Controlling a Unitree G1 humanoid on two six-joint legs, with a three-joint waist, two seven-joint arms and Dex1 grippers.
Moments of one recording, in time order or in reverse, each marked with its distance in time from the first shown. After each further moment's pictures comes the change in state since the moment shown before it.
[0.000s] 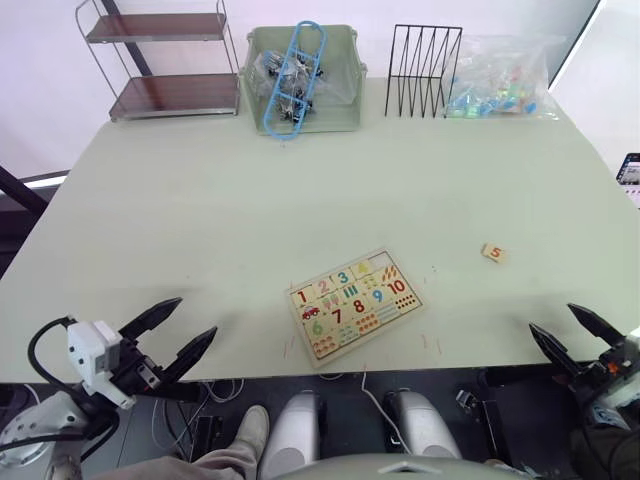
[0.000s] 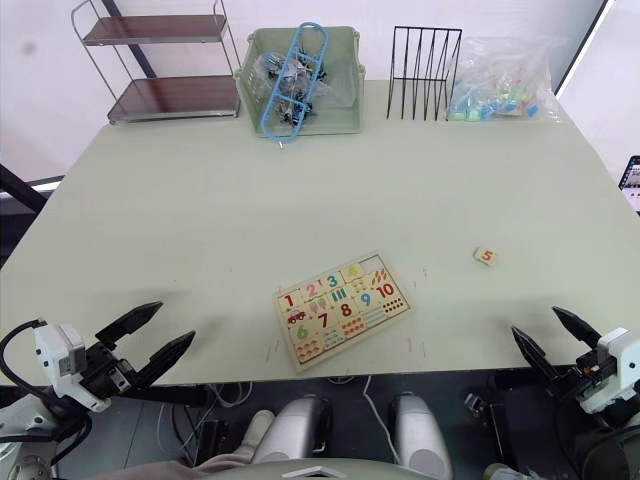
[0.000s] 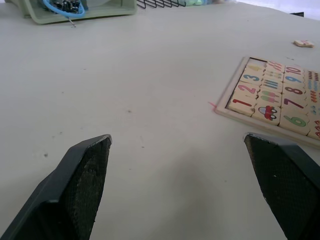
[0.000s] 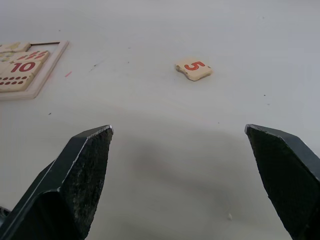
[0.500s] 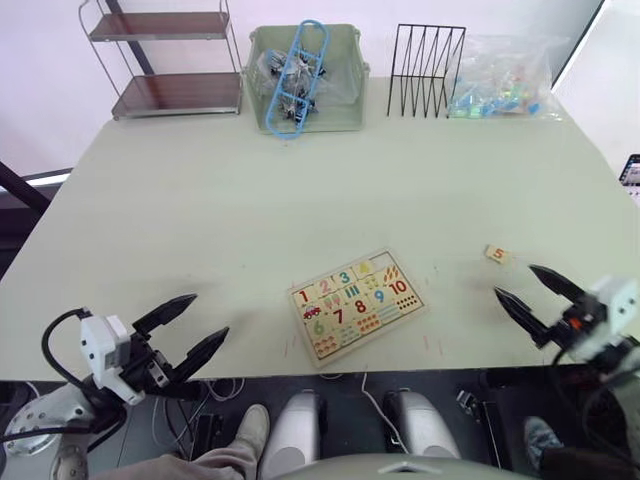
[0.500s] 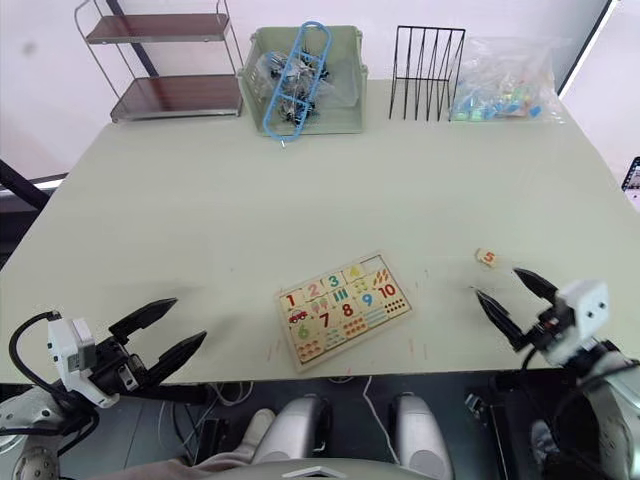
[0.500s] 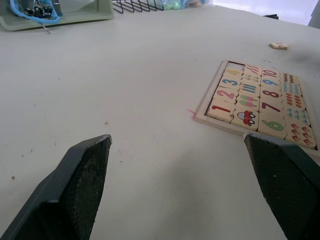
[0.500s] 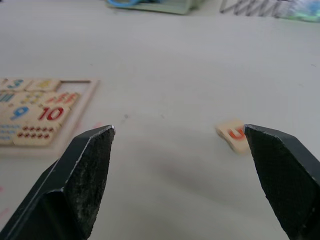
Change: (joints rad) left arm -0.021 0.009 -0.030 -0.032 -0.001 0.023 -0.026; right arm -0.137 -0.014 0.065 -0.179 -0.037 0.198 -0.079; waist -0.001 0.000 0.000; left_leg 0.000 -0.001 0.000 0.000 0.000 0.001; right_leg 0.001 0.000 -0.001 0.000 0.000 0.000
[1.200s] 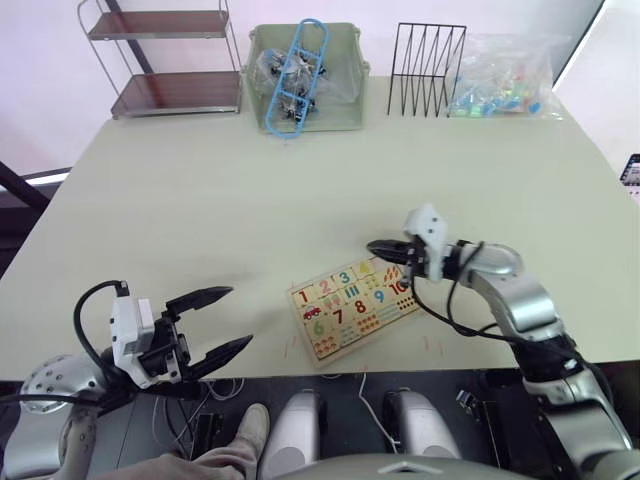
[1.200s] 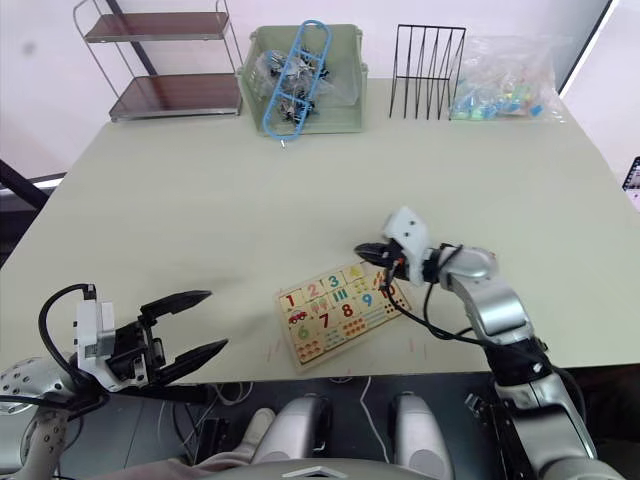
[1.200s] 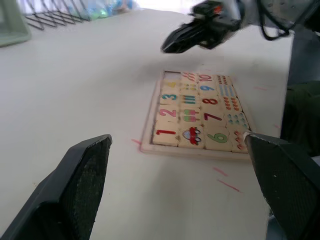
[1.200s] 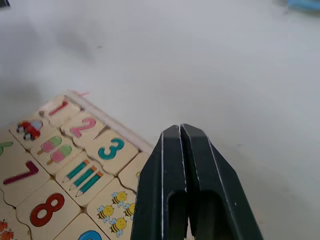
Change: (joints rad) left arm -0.110 0.079 -0.086 -0.019 0.001 0.016 -0.133; right arm -0.636 0.066 0.541 0.156 -0.251 0.213 0.045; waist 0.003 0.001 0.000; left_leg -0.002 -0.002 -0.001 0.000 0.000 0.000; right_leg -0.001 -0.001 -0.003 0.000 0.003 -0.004
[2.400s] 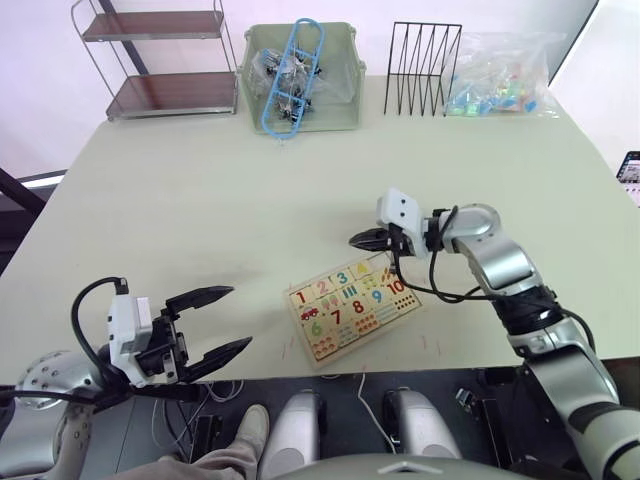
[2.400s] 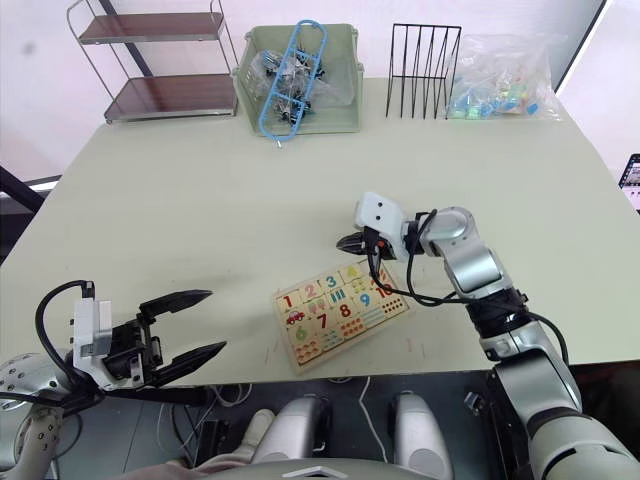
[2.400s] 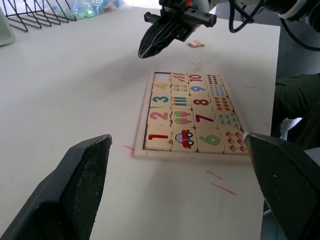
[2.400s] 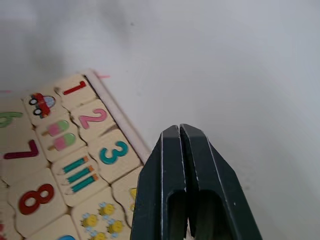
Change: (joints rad) left arm -0.009 0.067 -0.005 -0.020 -0.013 0.004 -0.058; right arm -0.351 0.038 0.204 0.287 -0.185 -0.027 0.237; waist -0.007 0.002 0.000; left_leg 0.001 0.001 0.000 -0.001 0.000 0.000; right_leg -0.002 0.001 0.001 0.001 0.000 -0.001
